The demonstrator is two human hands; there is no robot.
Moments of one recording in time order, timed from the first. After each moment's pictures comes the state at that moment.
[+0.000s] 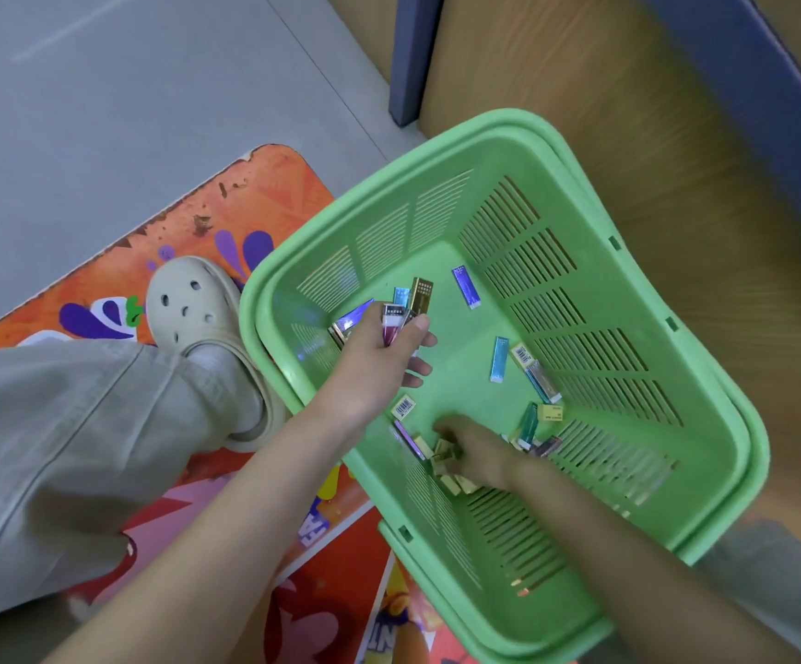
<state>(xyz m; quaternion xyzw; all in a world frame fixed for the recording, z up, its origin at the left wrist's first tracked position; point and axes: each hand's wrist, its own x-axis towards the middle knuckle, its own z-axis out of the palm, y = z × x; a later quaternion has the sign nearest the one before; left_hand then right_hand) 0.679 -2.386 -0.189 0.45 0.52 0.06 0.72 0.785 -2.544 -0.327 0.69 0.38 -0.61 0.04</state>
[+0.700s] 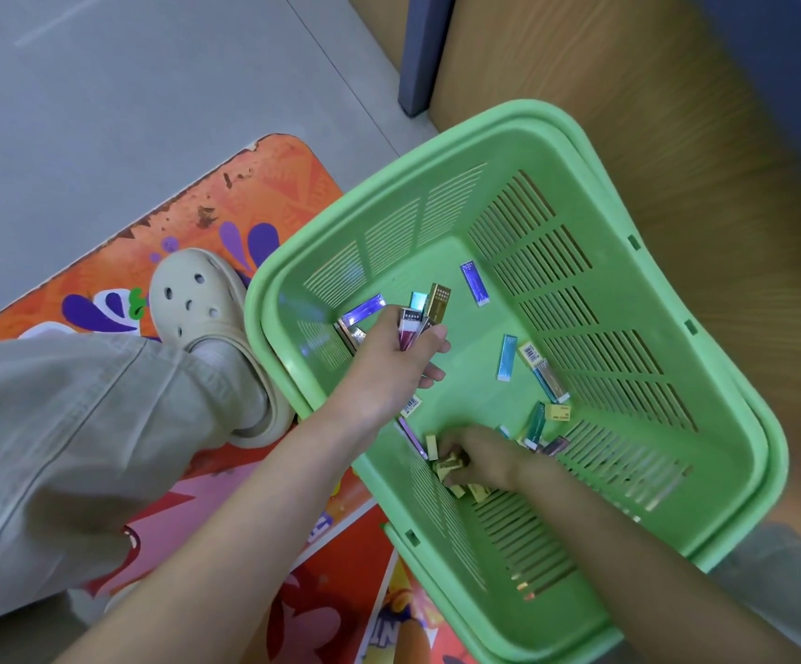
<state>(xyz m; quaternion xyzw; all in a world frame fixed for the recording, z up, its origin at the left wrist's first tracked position) 0.680 -2.386 -0.200 0.45 0.52 0.03 0.72 0.788 -2.545 -0.346 0.64 0.44 -0.62 0.08</state>
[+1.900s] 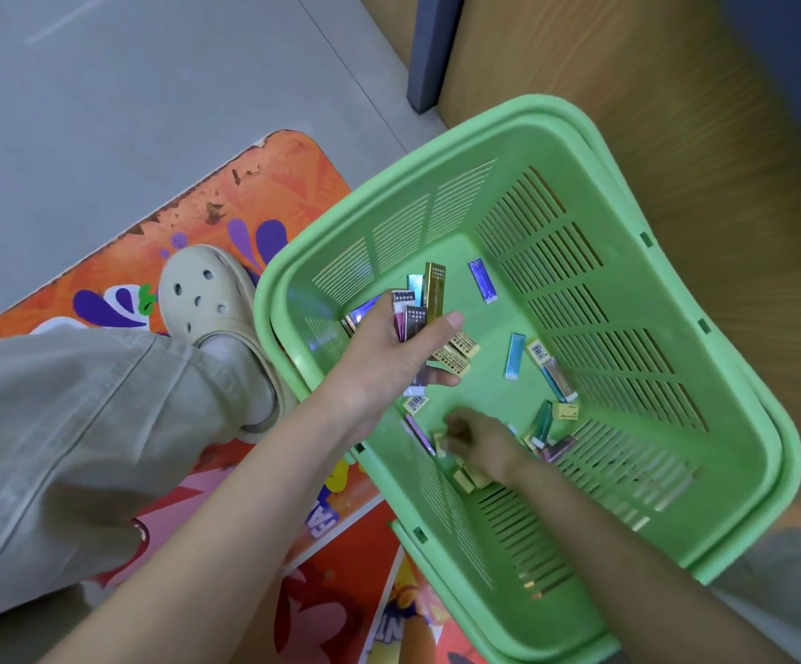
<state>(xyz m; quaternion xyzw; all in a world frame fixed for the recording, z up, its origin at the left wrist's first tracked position) 0.678 -2.379 -0.192 0.39 0.50 0.06 0.77 0.779 -2.542 -0.337 0.75 0.29 -0.60 -0.02</state>
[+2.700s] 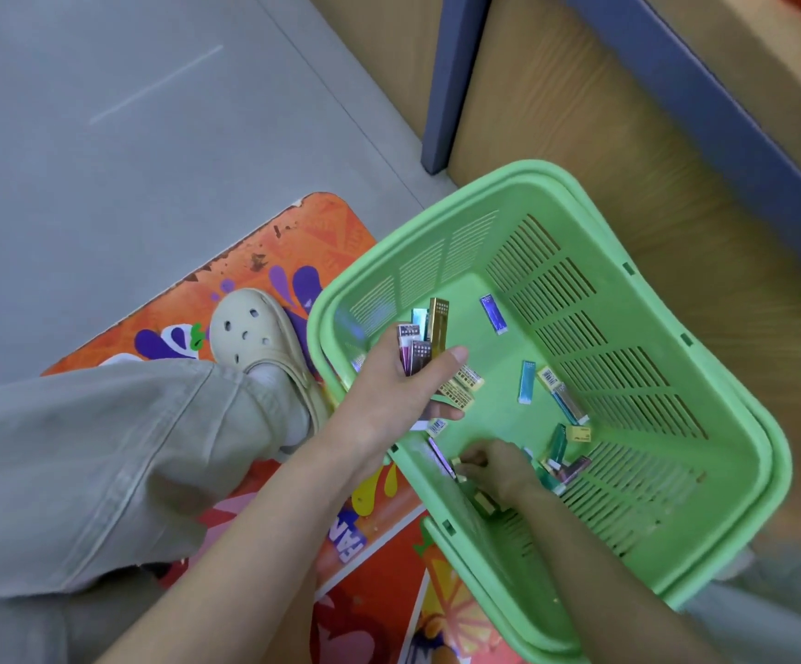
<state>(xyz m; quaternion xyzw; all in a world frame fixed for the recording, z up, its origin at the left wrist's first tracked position) 0.651 -2.388 -0.156 0.43 0.49 0.06 0.76 0.761 -2.552 -0.342 0.79 0.29 -0.53 0.02</state>
